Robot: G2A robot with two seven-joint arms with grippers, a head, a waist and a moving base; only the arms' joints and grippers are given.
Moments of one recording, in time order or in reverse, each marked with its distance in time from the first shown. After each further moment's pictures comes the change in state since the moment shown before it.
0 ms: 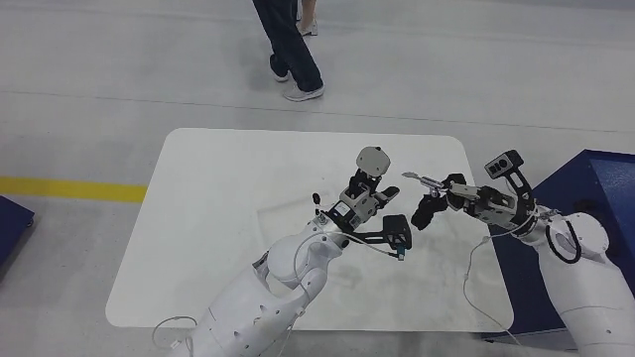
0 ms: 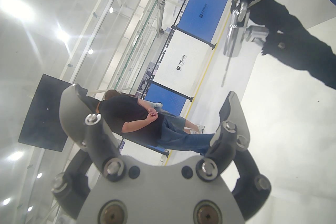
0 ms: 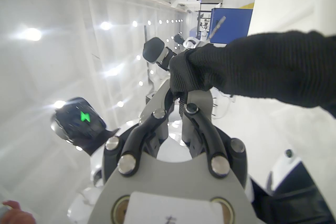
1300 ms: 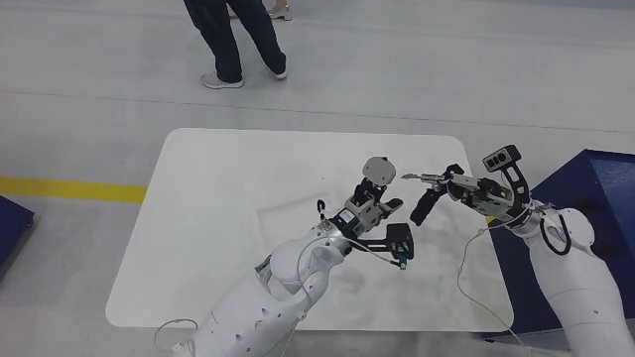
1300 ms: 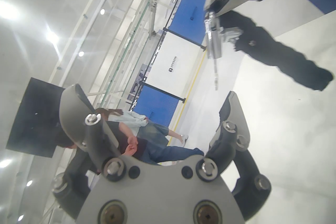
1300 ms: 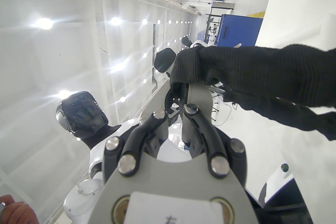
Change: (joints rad) left arm 0.009 -0.007 0.023 0.019 -0.021 -0.080 0.043; right arm 0.119 -0.040 -0.084 0.178 0.100 0.019 0.032
